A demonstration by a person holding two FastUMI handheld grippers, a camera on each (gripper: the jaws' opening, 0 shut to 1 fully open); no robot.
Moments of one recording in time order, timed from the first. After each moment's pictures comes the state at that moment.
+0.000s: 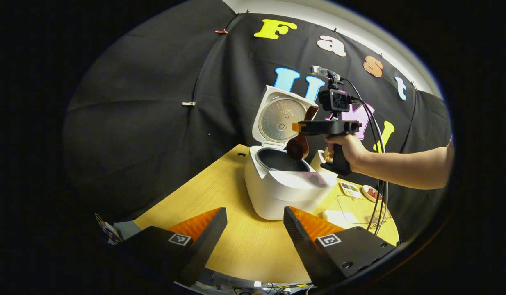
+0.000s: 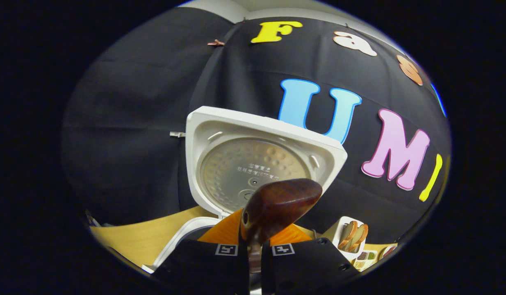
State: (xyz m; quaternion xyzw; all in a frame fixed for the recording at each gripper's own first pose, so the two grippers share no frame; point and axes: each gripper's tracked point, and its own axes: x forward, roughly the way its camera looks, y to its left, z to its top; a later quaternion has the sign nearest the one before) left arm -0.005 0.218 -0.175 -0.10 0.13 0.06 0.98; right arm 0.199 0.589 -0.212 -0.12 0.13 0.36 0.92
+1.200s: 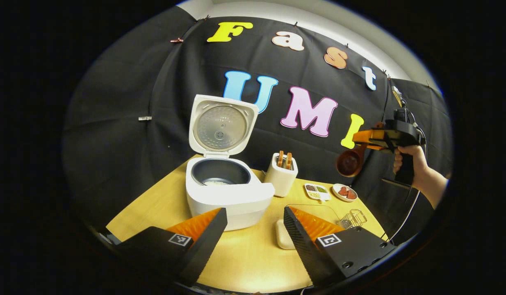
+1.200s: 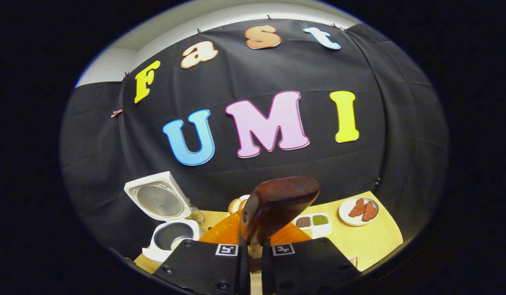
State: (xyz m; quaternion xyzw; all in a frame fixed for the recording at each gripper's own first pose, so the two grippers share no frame) left arm 0.042 0.052 -0.130 -0.07 0.11 -0.02 0.99; right arm 0.234 0.163 -0.103 0.09 0.18 0.16 0.97
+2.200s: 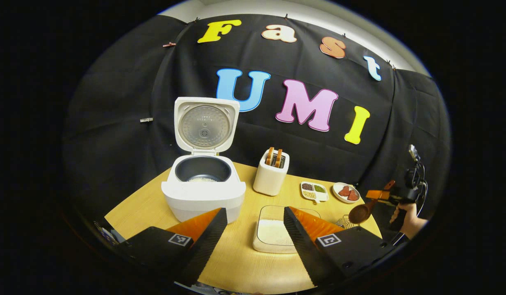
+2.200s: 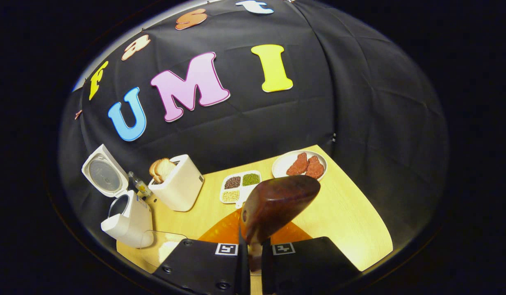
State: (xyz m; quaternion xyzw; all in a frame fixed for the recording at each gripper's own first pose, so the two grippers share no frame) left arm 0.061 -0.030 -0.111 -0.06 0.13 0.04 0.99; right arm 0.225 -0.039 -0.284 0.10 0.32 0.05 0.94
